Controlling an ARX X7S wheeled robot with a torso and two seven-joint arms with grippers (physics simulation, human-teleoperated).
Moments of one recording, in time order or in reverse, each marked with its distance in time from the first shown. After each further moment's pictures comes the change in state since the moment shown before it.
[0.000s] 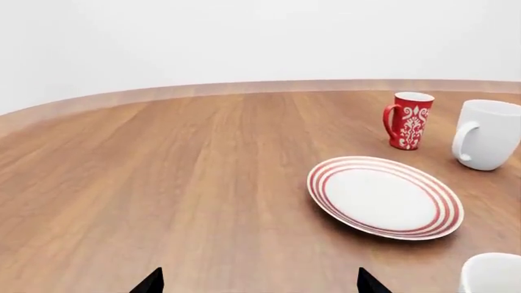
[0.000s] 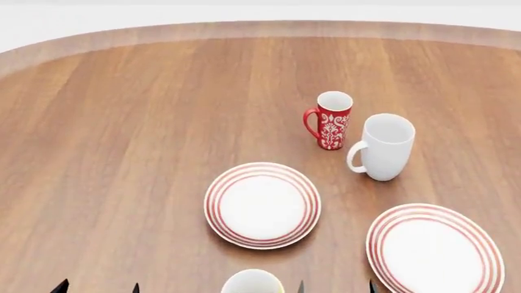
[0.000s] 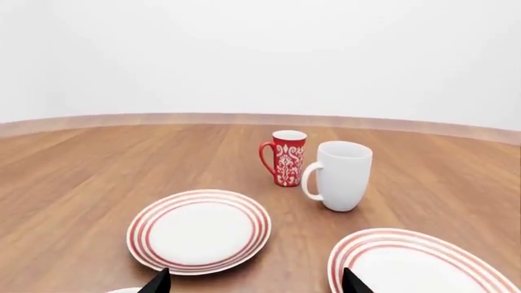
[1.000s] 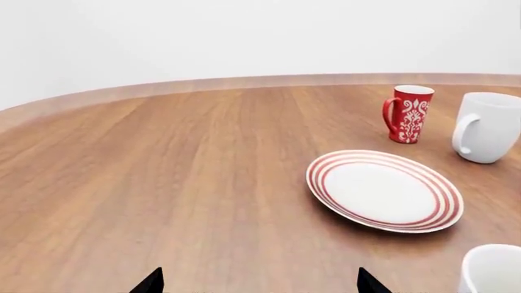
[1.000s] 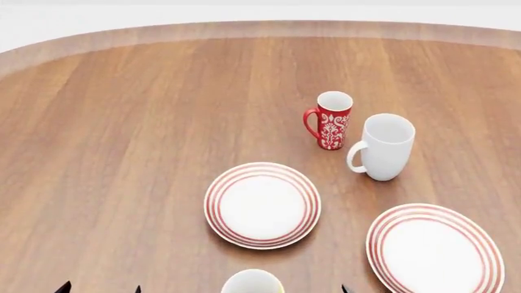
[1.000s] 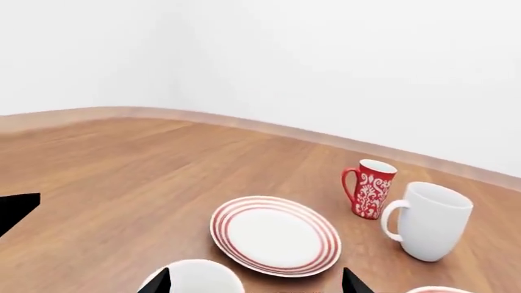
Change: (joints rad) left arm -0.011 -0.023 0.035 -0.022 -0.025 0.007 -0.025; right arm -0.037 0.196 -0.065 0.011 0.070 -0.162 -0.271
